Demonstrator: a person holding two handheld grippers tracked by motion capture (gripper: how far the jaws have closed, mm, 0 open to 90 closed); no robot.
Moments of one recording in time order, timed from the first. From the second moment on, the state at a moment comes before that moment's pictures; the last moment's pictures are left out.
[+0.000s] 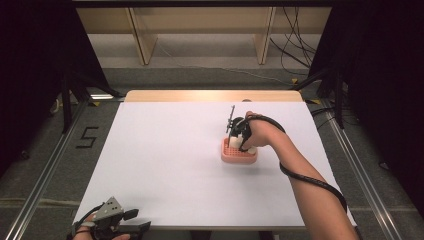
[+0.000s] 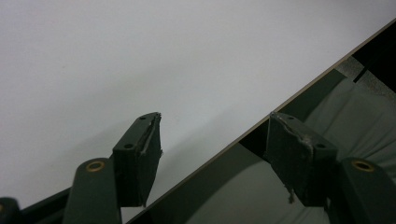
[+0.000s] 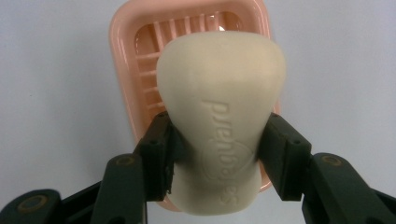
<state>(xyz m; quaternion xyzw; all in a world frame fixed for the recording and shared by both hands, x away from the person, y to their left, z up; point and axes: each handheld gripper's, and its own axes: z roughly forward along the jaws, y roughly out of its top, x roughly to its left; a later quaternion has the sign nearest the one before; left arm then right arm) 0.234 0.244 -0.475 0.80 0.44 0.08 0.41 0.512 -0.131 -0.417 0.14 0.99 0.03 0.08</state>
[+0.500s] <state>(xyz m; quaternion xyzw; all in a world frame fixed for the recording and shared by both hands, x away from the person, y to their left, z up) 0.234 0.245 -0.475 0.80 0.44 0.08 0.41 0.512 -0.129 -0.426 0.13 0.99 0.05 0.09</state>
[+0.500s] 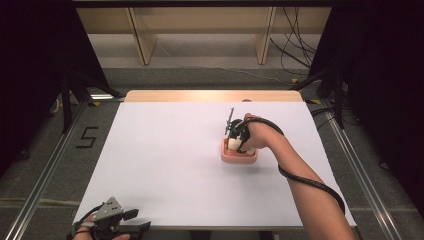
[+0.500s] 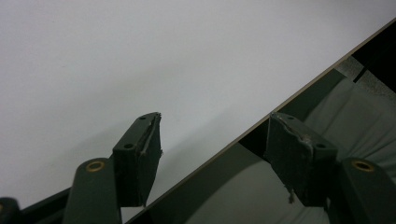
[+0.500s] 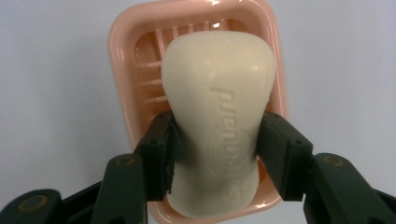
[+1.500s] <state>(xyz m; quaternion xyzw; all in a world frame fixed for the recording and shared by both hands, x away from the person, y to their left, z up) 0.235 0.245 -0.477 0.79 0.45 0.08 0.40 0.416 -0.213 -0.439 0.27 0.91 0.25 0.19</state>
